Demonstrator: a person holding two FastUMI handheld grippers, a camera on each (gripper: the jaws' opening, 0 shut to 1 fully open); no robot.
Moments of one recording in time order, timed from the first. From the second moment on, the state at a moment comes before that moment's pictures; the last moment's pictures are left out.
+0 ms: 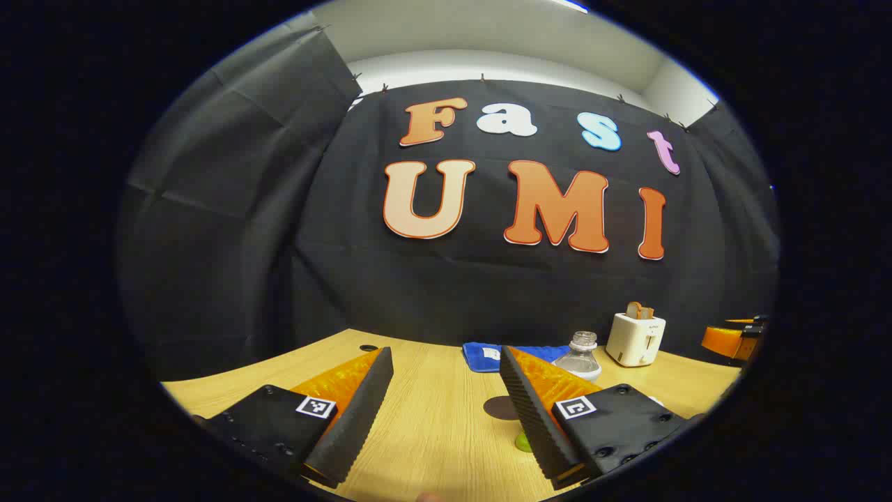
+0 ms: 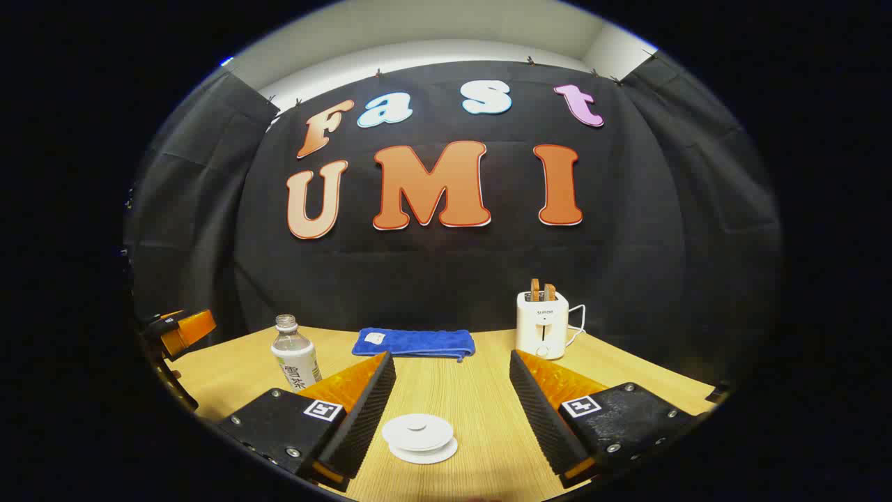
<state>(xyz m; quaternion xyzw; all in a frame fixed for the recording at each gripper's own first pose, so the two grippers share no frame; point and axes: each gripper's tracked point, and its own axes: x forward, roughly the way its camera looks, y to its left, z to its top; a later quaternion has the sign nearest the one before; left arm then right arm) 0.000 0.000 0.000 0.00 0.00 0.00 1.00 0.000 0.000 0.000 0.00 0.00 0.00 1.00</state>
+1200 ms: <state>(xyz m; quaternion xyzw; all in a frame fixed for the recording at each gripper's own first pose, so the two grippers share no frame) 0.010 -0.020 -0.021 0.03 0.02 -0.02 1.00 0.014 -0.002 -0.024 -0.03 0.03 -0.01 1.00</state>
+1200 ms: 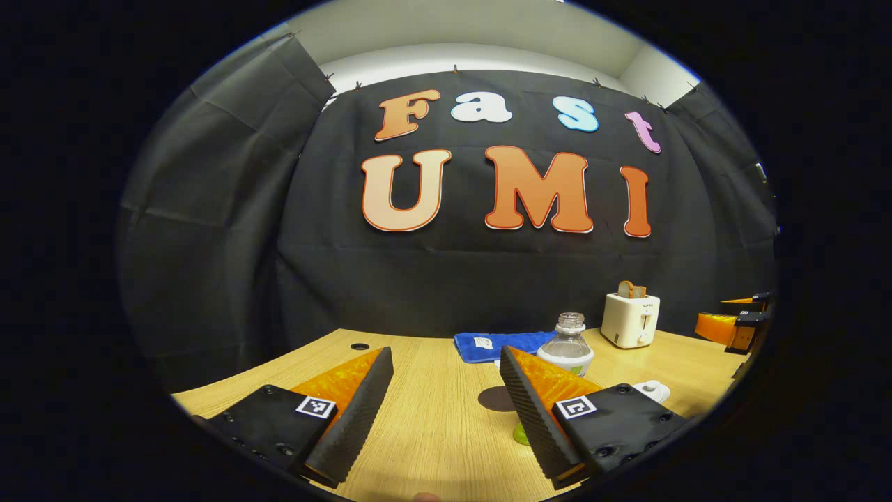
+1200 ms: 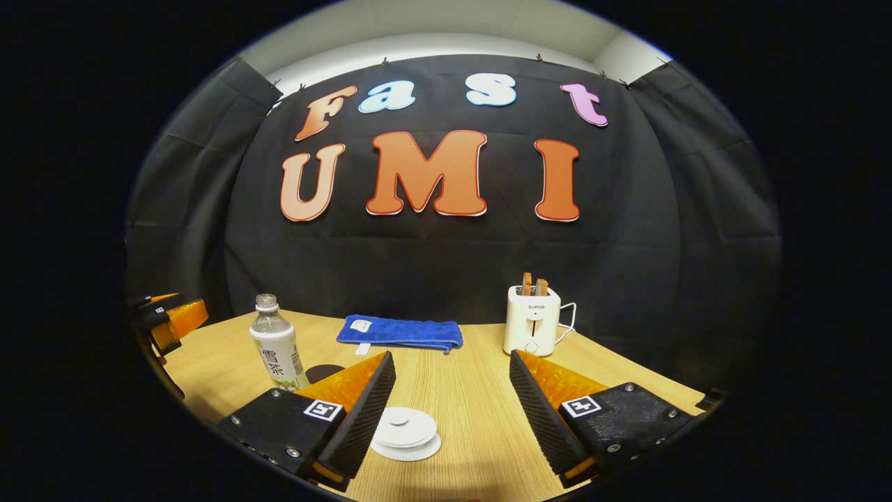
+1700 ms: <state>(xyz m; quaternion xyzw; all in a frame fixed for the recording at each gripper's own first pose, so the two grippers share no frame) 0.017 -0.012 -0.029 0.04 0.02 -0.01 1.00 0.043 0.043 -0.072 -0.05 0.09 0.03 0.99</state>
